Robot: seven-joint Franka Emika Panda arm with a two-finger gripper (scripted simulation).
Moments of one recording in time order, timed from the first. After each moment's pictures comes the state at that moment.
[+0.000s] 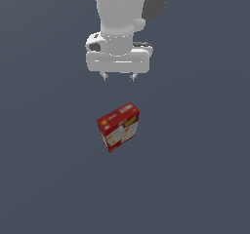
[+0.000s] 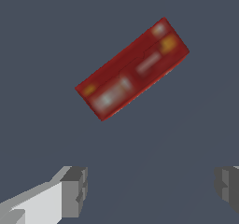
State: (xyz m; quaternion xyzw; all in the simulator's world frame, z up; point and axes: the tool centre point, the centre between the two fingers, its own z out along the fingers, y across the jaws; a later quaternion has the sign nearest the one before) arm -0.073 -0.021 0.314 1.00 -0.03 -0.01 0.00
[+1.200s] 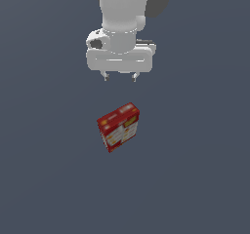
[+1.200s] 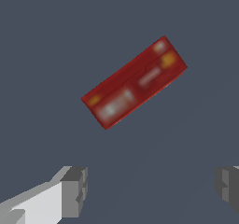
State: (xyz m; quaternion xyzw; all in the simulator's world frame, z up) arm -0.061 -0.017 0.324 1.00 -0.02 0.01 0.01
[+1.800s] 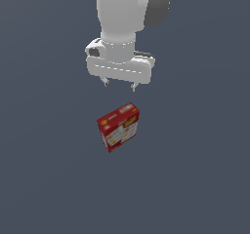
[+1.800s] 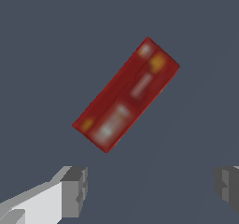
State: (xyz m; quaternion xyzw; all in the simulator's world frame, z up) arm -0.040 -0.019 0.307 0.99 -0.12 0.01 0.00
